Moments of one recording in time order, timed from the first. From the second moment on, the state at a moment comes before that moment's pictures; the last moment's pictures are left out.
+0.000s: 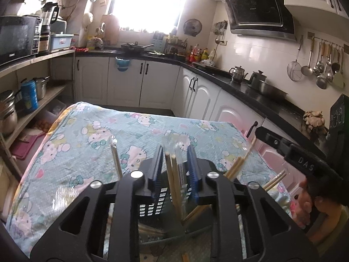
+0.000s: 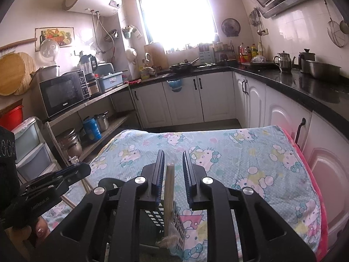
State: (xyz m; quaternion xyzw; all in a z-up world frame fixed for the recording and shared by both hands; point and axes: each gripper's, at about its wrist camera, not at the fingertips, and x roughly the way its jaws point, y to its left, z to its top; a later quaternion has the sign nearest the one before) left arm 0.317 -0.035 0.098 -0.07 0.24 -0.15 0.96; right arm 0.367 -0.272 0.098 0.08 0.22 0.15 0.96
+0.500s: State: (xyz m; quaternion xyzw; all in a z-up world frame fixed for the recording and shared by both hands) left arm 0.294 -0.034 0.106 -0.07 0.23 -0.15 0.96; right arm 0.341 -0.275 0.109 0.07 0.22 0.15 0.96
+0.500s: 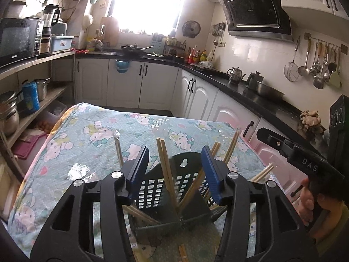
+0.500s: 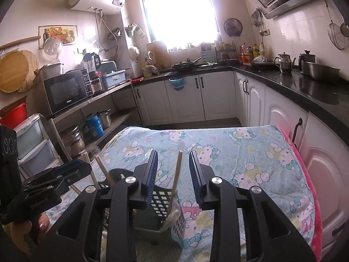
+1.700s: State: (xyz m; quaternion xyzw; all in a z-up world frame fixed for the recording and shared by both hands) left arm 0.206 -0.002 0.108 -0.10 0.22 -0.13 0.96; right arm 0.240 -0.261 0.123 0.04 0.21 0.19 0.96
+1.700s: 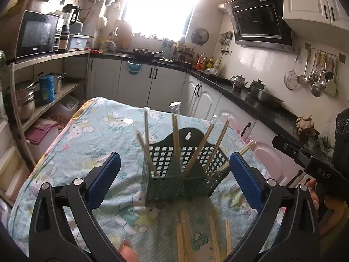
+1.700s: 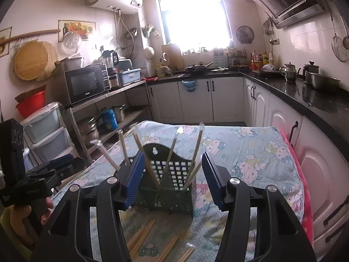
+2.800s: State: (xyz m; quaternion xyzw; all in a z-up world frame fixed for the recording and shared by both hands) left arm 0.157 0.019 0.032 -0.08 0.30 -0.09 0.95; right arm 0.222 -0.238 0.038 0.01 0.31 0.21 0.93
